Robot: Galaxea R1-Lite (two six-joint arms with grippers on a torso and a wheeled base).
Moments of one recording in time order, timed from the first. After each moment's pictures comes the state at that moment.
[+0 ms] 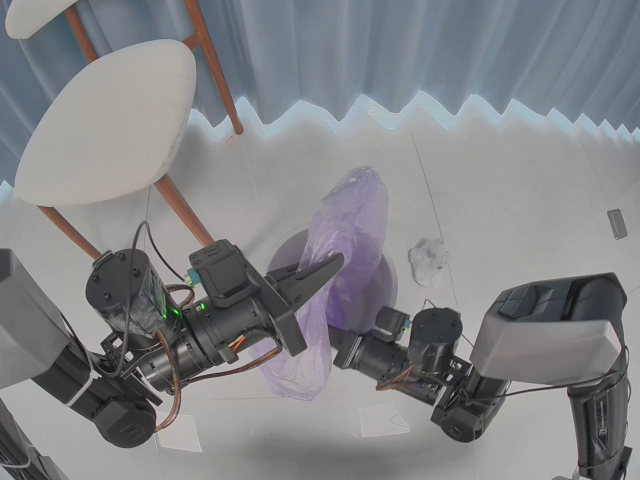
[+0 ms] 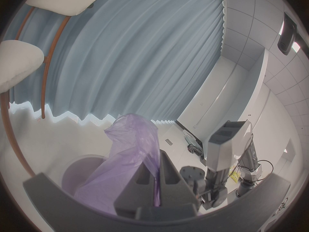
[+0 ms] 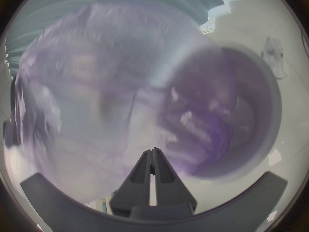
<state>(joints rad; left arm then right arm) -0.67 1.86 -0.51 -1.55 -0.31 -0.17 0.74 2.39 -0.75 -1.55 0.18 0.77</state>
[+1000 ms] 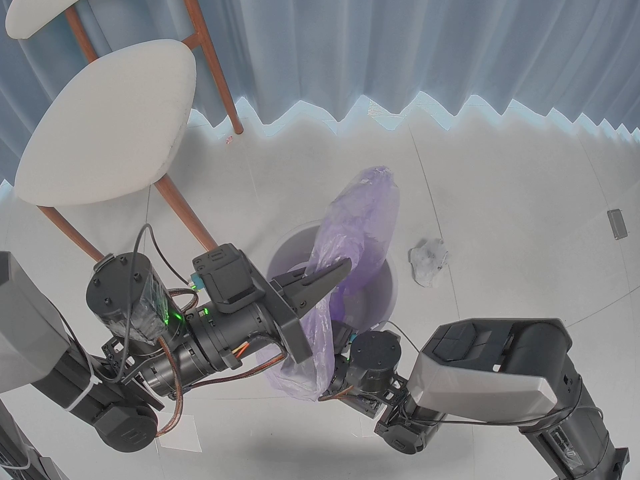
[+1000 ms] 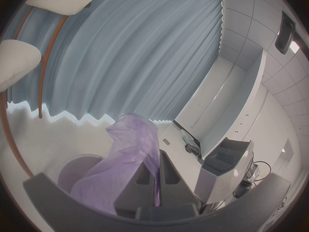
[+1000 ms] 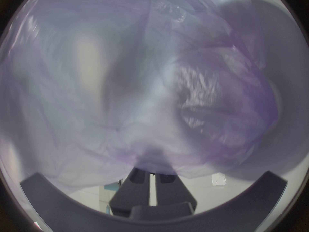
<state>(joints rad) -0.70 1.86 -0.50 -1.55 -0.31 -0.17 0.87 2.59 -1.05 -1.55 0.07 0.80</state>
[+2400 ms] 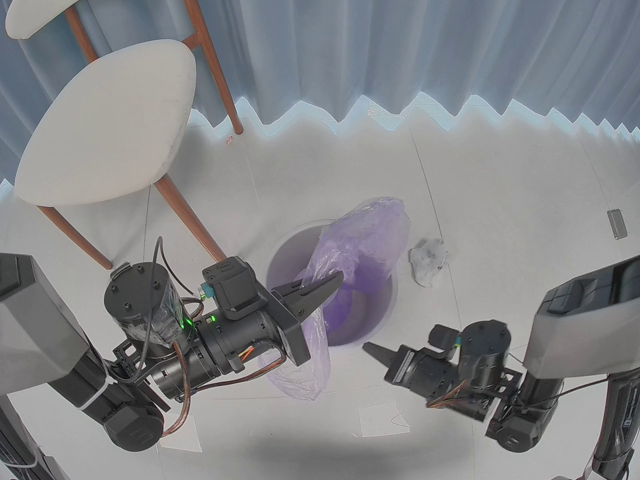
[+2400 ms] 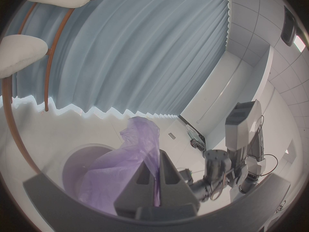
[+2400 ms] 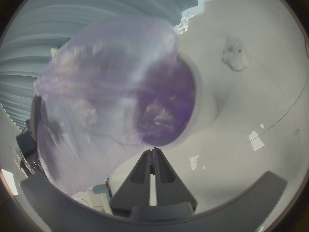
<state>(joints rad) -0.67 1.91 -0.49 -1.55 -0.28 -0.16 0.72 2.23 -0.42 -1.55 0.06 0.85</state>
